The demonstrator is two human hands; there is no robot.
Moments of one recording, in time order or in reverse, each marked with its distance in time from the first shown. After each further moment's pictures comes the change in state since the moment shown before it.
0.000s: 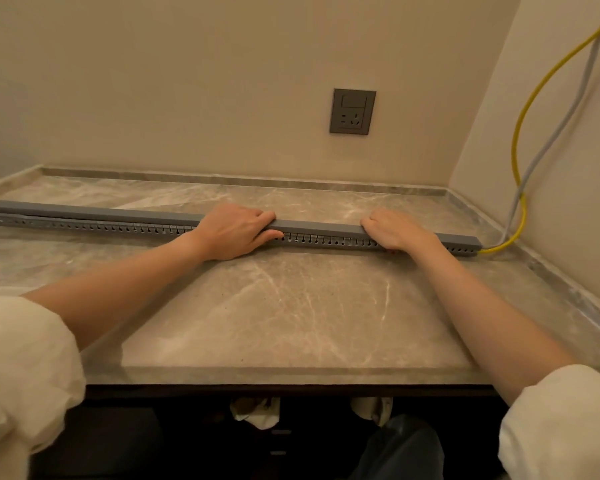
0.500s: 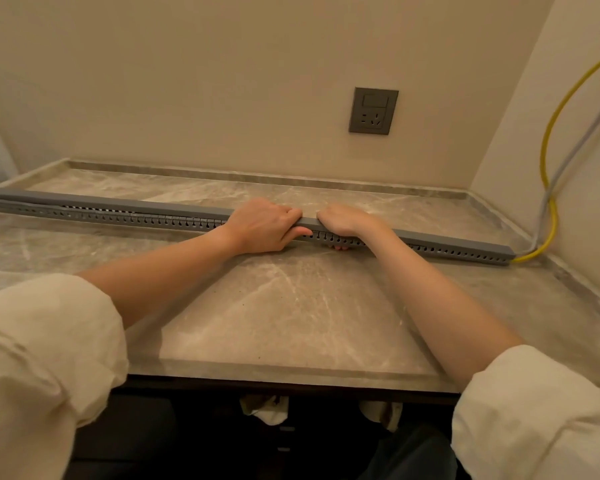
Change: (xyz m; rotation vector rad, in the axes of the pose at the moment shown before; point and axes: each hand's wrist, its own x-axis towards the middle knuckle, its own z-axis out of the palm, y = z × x) left_hand 0.017 0.012 -0.004 0.018 0.035 0.007; right_hand 0.033 -0.103 0.015 0.044 -0.240 -0.110
